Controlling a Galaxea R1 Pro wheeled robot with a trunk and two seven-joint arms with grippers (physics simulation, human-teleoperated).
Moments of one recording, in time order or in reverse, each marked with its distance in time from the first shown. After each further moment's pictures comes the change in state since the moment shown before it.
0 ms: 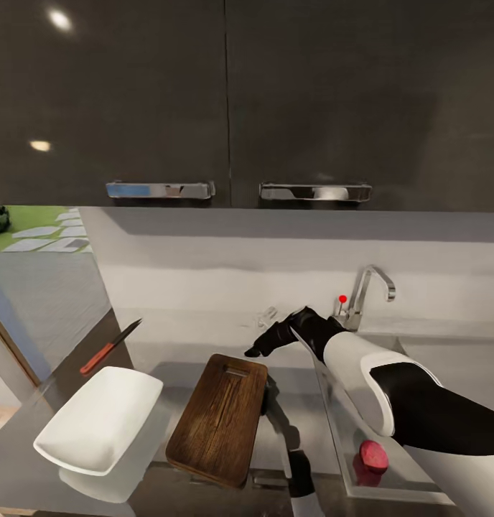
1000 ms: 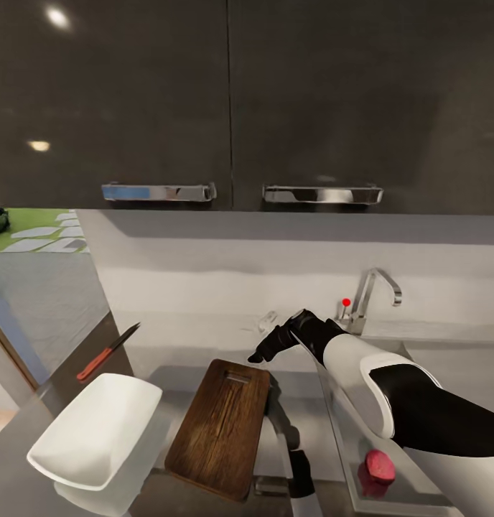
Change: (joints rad) left arm 0.000 0.000 0.000 0.001 0.000 0.000 -0.001; right arm 0.007 0.001 0.000 0.010 0.075 -0.001 0.000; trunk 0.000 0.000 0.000
